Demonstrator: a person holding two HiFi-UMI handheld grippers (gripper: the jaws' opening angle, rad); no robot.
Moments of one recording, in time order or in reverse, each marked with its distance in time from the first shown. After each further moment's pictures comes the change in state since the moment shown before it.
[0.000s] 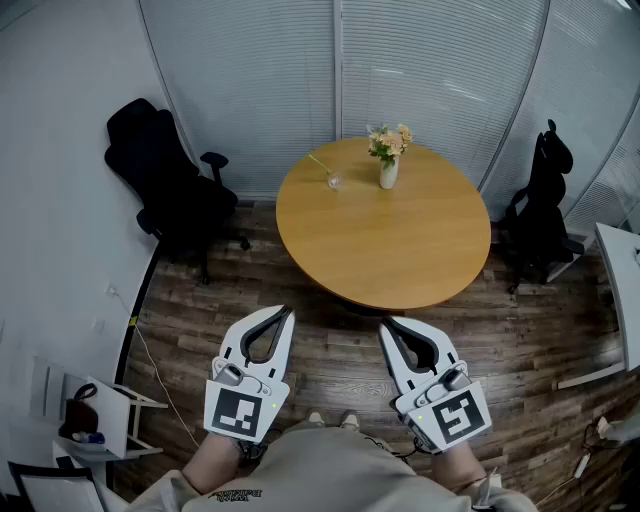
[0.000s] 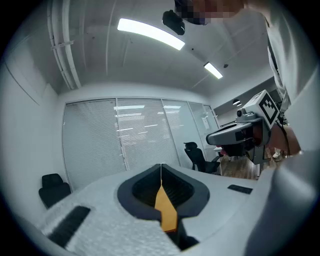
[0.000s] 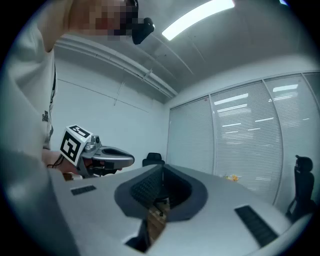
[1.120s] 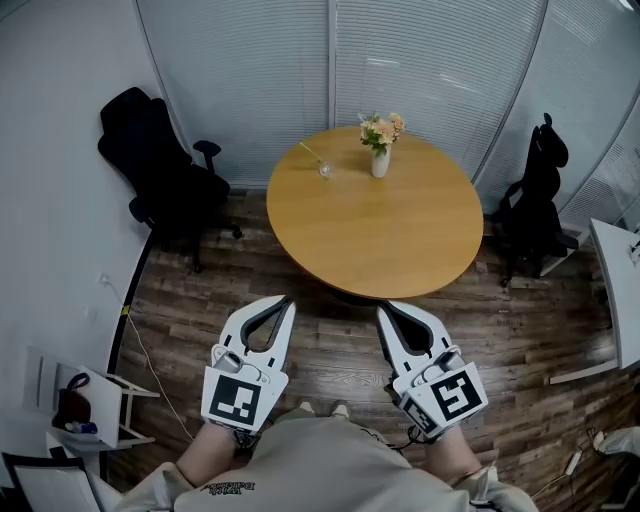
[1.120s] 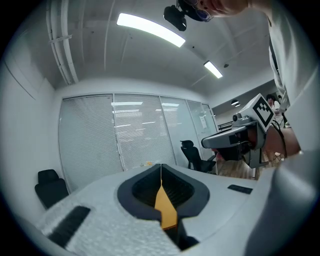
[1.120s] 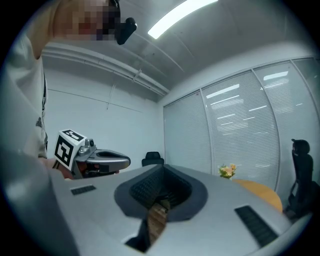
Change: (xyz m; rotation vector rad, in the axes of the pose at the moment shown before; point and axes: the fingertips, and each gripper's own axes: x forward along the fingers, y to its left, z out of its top) left arm 0.017 -0.025 0.001 0.009 0.009 -0.032; right arm -0.010 -0.032 -0.022 0.124 0.016 -0.040
